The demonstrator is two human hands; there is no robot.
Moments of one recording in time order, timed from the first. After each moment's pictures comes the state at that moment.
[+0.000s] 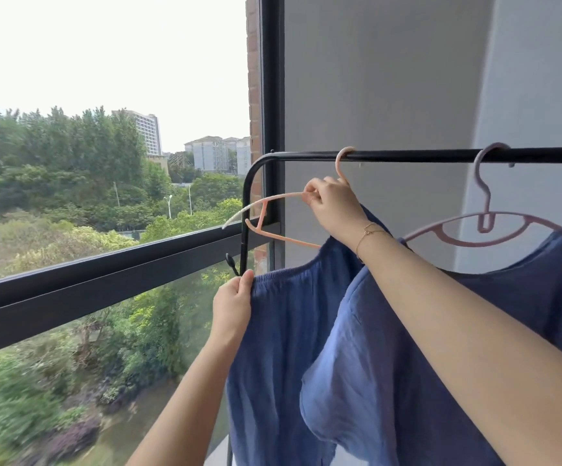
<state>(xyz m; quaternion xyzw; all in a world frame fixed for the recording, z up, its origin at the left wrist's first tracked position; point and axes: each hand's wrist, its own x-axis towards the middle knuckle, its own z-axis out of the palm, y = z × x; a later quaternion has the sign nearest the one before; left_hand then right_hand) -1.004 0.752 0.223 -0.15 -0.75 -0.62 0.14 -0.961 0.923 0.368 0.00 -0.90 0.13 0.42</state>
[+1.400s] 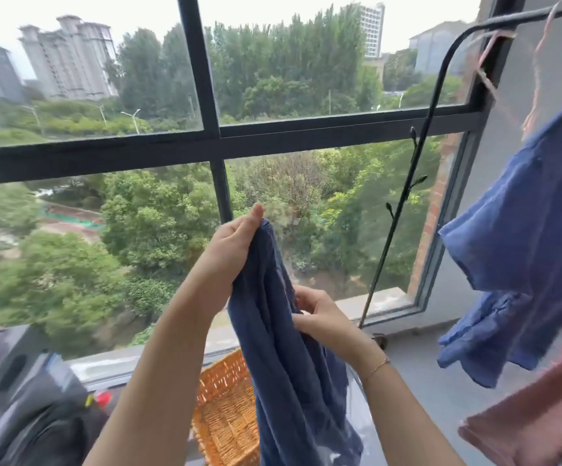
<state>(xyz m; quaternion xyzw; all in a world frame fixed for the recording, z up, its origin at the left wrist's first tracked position) -0.497 0.586 0.209 0.11 -0.71 -0.68 0.18 -0.551 0.724 0.096 0.32 -0.69 0.62 -0.20</state>
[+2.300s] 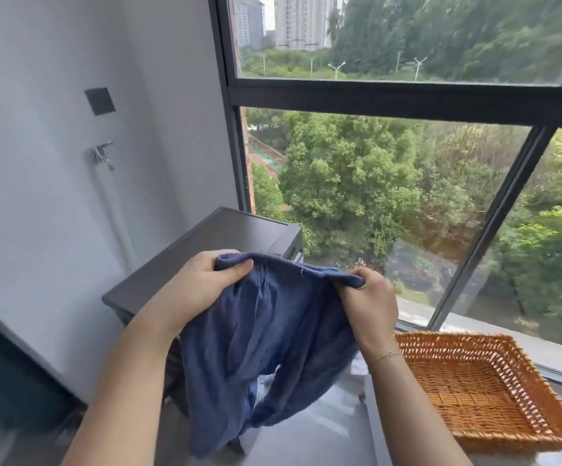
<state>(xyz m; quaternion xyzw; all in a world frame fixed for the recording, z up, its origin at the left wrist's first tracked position) -0.053 0.264 0.152 0.36 -0.75 -0.50 0.23 -0.276 0.355 0.045 0.32 -0.81 0.49 -0.01</state>
